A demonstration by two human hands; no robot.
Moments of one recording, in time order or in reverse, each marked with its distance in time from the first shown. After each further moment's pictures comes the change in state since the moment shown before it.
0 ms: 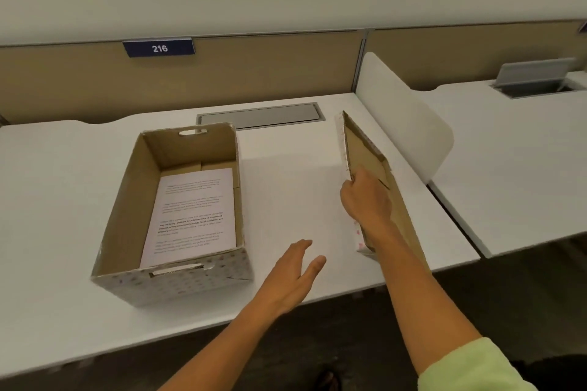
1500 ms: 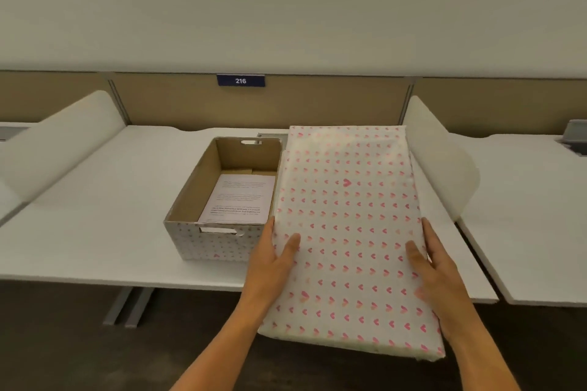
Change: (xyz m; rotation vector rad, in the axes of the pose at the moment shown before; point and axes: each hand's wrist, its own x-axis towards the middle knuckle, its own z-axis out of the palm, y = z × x) left_hand -0.122 0.069 -0.011 -0.448 0.629 -0.056; right_hand -0.143 0.092 -0.123 0.921 -0.425 -0.020
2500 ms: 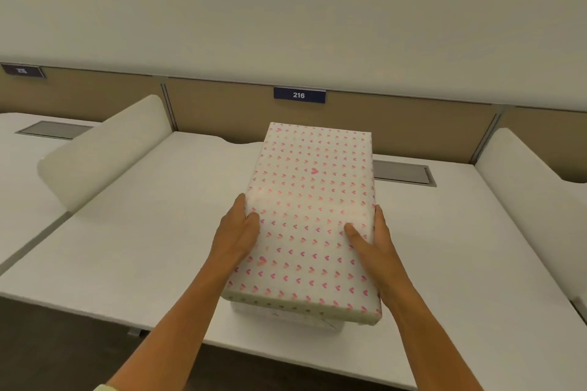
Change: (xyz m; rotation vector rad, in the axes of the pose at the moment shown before) left_hand 0.188 -0.012 -0.195 0.350 0.197 -0.052; right_hand 0.169 -0.028 0.256 -0.195 -0.143 0.013
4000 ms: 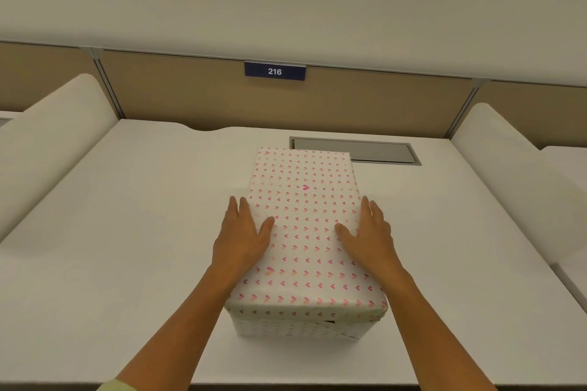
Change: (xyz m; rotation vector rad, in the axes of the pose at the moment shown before) left_hand 0.105 -0.058 0.028 0.354 -0.171 0.057; right_hand 0.082 0.018 0.056 -0.737 0.164 0.132
